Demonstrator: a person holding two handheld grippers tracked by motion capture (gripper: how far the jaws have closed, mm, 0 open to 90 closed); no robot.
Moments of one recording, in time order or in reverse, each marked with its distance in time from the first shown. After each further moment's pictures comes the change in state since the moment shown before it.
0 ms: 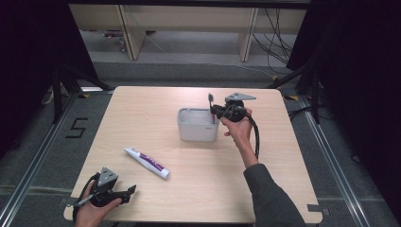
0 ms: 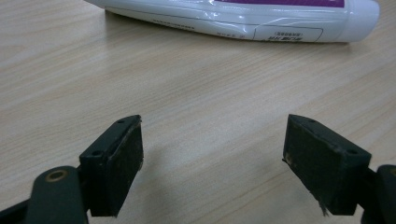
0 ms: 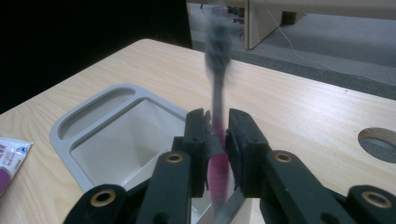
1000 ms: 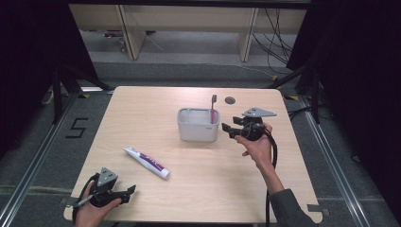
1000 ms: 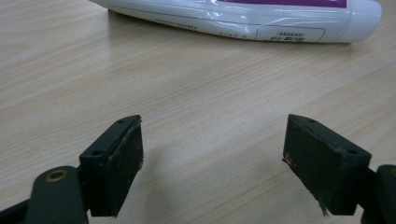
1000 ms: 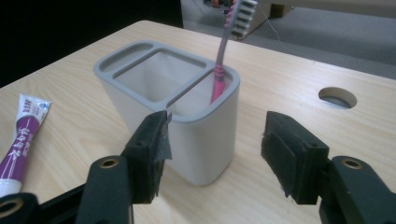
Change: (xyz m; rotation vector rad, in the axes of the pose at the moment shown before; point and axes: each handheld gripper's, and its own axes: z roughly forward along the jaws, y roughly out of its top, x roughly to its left) left arm 0.000 -0.001 -0.001 0.000 0.001 -0.007; right arm 0.016 -0.031 -0.078 0.025 -0.049 -0.022
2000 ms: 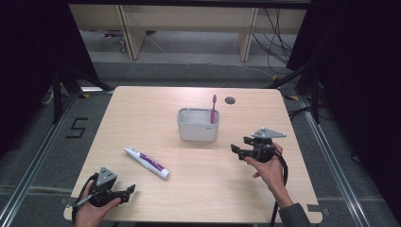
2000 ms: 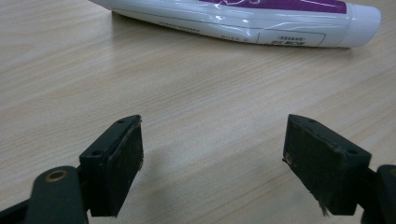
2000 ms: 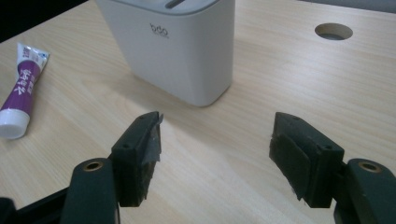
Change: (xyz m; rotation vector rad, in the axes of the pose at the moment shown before) left arm 0.000 0.001 -0.002 -0.006 0.008 -0.016; right arm 0.002 -0.054 -0.033 0.085 -0.025 0.020
